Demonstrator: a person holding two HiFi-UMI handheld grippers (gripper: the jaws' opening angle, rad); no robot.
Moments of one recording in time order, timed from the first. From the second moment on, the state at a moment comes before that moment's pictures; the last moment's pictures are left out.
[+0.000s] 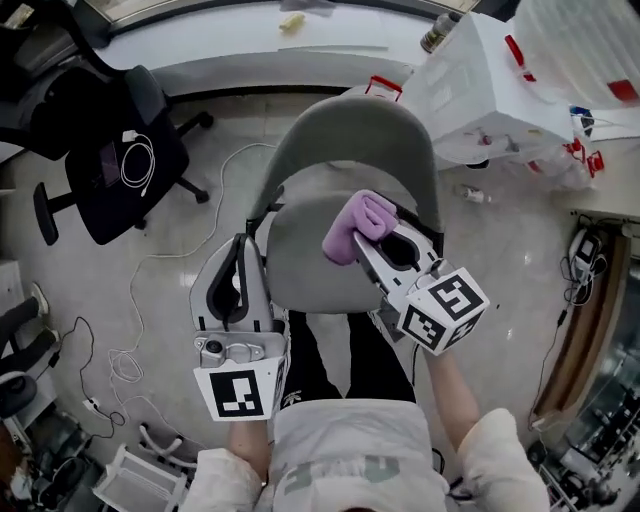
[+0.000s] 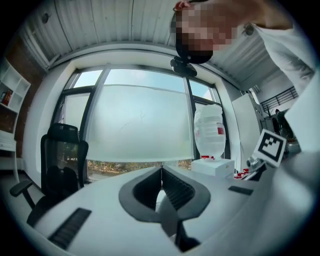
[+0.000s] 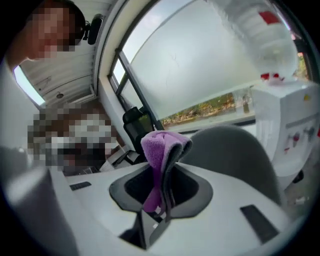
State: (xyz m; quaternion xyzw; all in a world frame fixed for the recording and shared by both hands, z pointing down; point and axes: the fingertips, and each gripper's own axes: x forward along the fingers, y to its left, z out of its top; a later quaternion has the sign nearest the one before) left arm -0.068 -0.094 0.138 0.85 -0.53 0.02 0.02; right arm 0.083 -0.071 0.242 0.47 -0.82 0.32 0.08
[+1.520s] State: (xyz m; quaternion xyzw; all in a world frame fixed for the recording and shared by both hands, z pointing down) left arm -0.080 -0.078 0.405 0.83 -0.54 0.08 0.12; right arm 0.027 -0.099 0.667 0.37 -0.68 0.58 0.26
